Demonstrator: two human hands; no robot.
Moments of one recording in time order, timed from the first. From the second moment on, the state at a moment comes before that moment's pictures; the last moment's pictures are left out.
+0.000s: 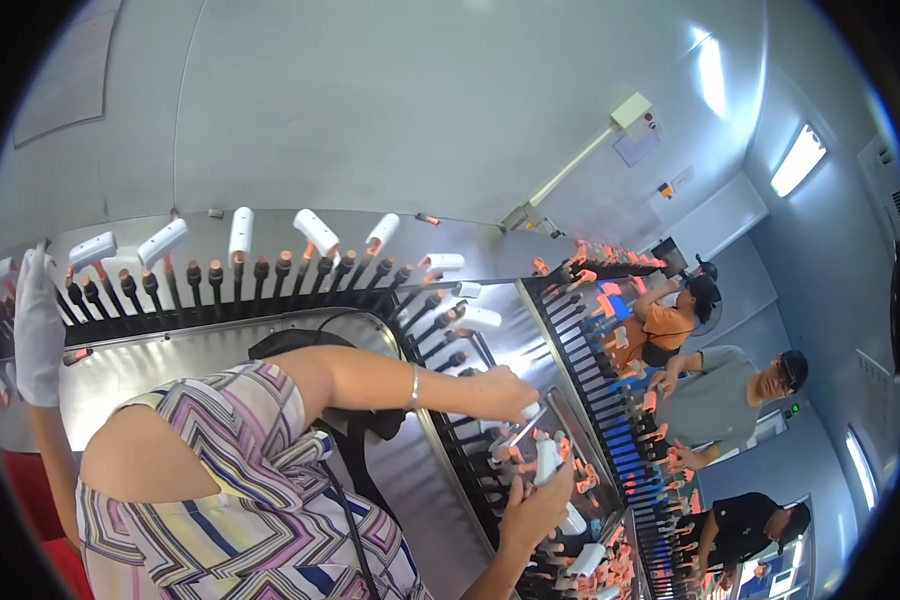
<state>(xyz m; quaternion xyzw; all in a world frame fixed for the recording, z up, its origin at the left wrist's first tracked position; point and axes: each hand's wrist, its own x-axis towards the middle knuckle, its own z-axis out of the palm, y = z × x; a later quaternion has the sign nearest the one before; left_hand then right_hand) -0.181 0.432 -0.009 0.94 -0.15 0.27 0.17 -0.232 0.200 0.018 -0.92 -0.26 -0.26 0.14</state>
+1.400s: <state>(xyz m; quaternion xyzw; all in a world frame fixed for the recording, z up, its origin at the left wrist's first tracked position) -0.144 0.305 0.022 0.95 -0.10 0.29 0.01 -0.170 0.023 0.067 -0.92 -0.22 -0.29 0.11</state>
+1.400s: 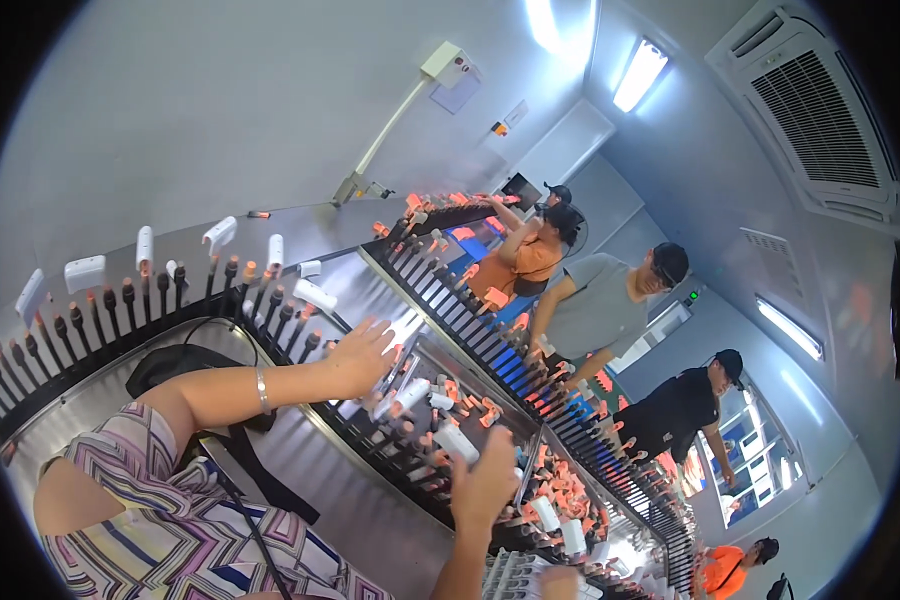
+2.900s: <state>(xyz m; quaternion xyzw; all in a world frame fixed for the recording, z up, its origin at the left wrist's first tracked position) -0.077 0.069 0.071 0.83 -0.36 0.38 0.21 -0.073 -0.191 0.057 -0.91 0.00 -0.40 0.13</state>
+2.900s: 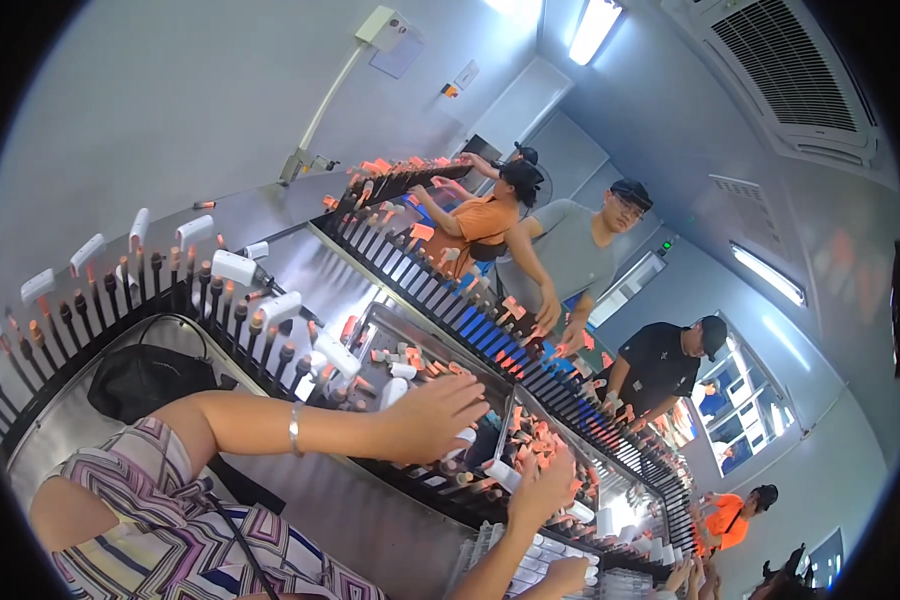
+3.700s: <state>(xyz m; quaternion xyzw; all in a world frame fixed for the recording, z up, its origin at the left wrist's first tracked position) -0.061 0.117 0.053 0.94 -0.18 0.29 0.02 -0.064 -0.263 0.085 -0.81 0.10 -0.58 0.00</state>
